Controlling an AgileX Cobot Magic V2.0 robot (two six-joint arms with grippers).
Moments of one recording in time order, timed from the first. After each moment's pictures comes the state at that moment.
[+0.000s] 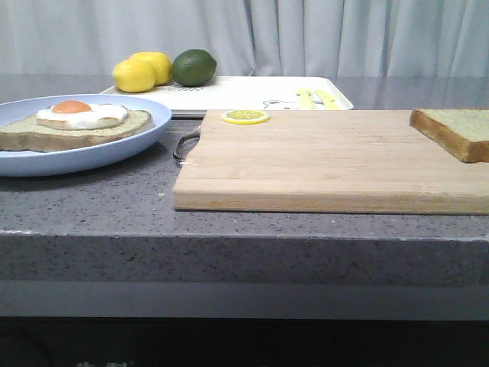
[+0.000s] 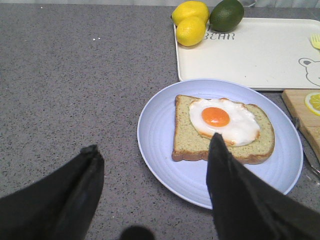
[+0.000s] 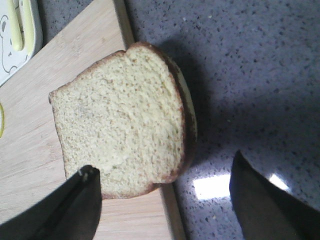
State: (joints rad) left arm -0.12 0.65 -0.78 0.03 0.64 -0.06; right arm -0.66 1.43 -0.99 0.83 1.10 -0.48
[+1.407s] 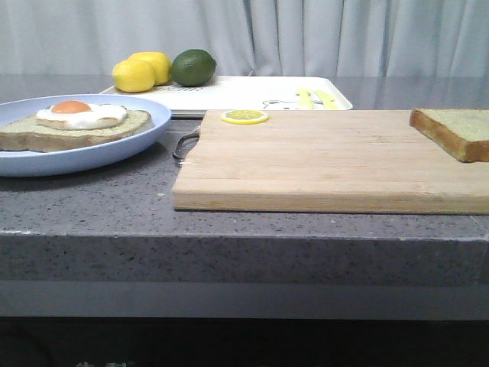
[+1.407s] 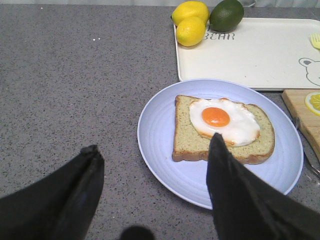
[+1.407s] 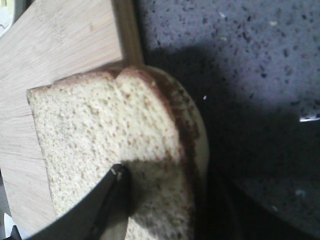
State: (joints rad) left arm -0.12 0.65 -0.78 0.03 0.64 -0.06; right arm -0.54 1.75 -1.17 0.84 1.20 -0.53
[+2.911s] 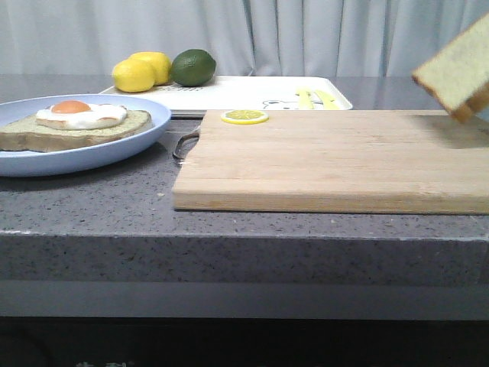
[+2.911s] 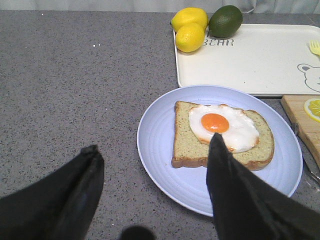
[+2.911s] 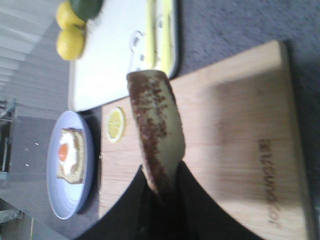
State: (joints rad) left arm -0.12 0.65 -0.78 0.03 0.62 -0.06; right arm -0.53 1.47 -1.17 1.10 1.20 -0.53
